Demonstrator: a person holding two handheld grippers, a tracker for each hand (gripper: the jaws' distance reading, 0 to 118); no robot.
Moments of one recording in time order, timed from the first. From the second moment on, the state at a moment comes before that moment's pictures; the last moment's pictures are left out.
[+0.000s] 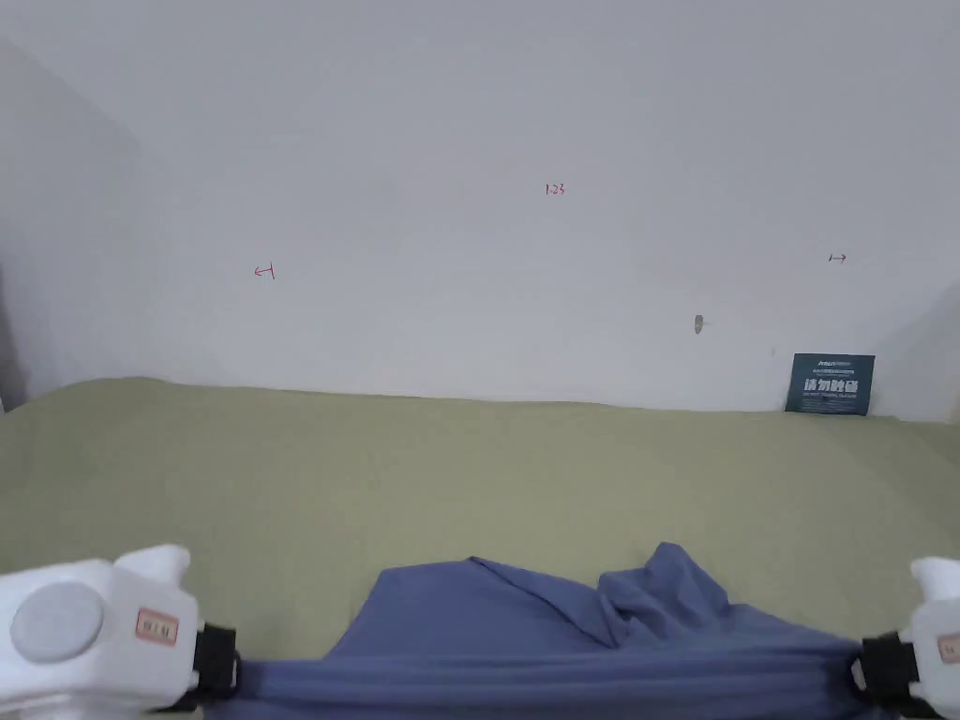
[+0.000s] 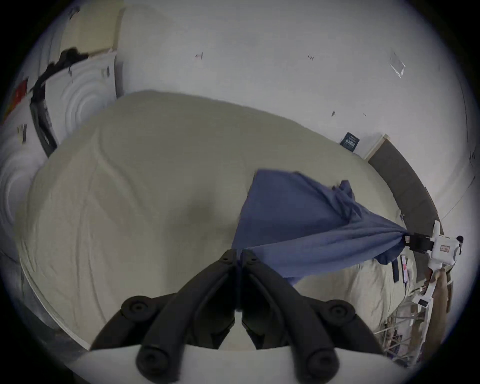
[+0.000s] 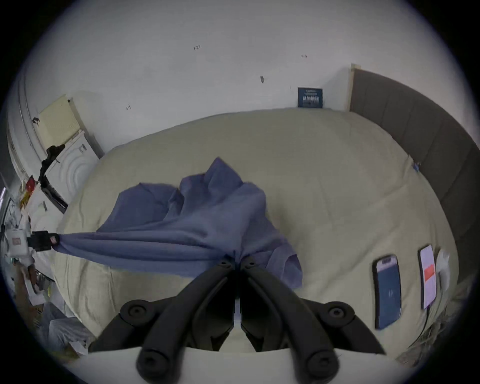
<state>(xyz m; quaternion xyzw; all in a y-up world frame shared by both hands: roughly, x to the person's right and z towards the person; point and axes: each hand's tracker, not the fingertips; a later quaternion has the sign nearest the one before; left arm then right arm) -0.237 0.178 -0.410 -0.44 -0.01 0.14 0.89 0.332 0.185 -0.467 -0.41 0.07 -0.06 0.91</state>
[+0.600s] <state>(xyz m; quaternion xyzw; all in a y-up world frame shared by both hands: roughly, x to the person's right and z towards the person) -0.232 0.074 -0.296 -0.49 0.03 0.20 0.85 0.339 0.101 -0.363 -0.47 0.07 -0.03 0.88</state>
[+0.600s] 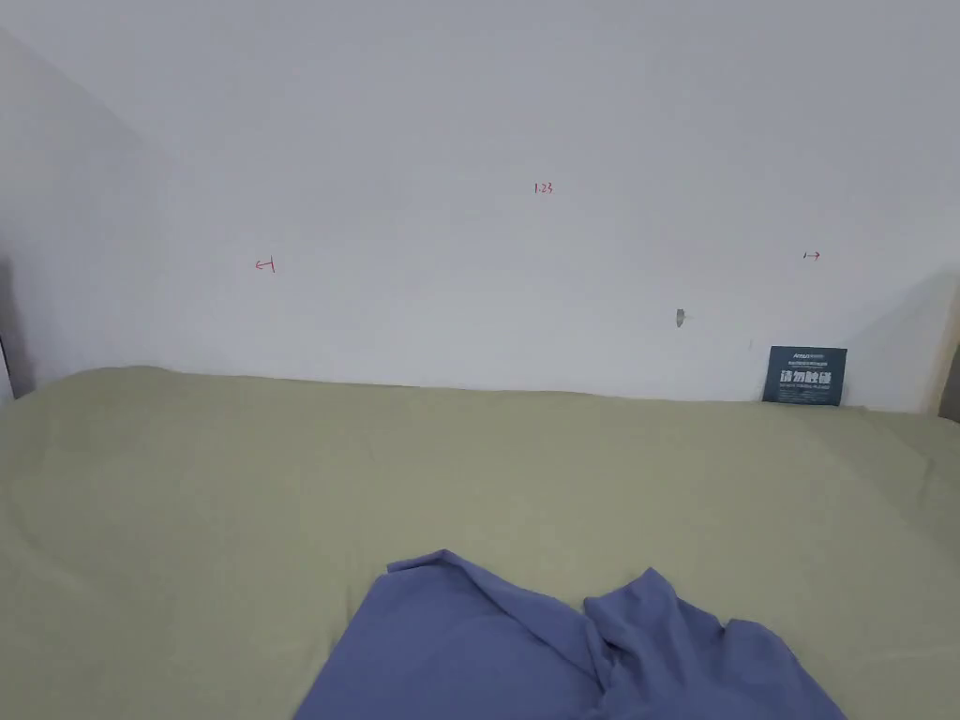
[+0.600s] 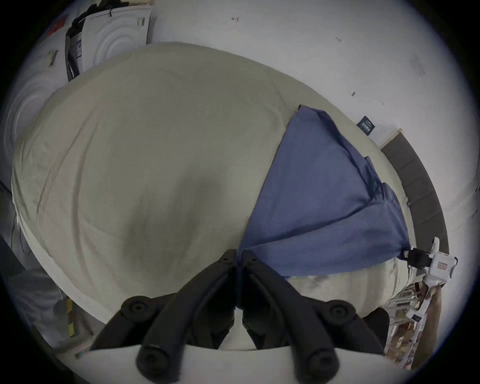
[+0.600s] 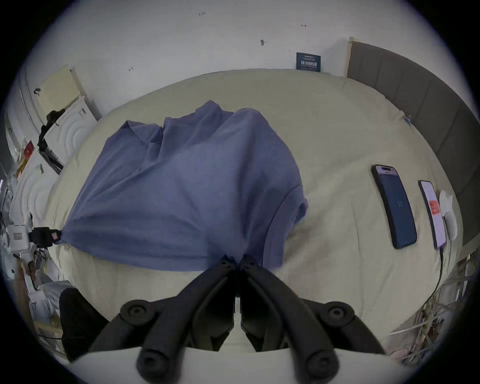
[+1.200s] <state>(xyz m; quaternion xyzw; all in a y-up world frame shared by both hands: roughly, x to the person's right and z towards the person) -0.169 0.127 -0.307 -0.41 -0.01 0.02 0.91 0.307 0.151 -0.336 -0.41 0.00 0.01 0.91</state>
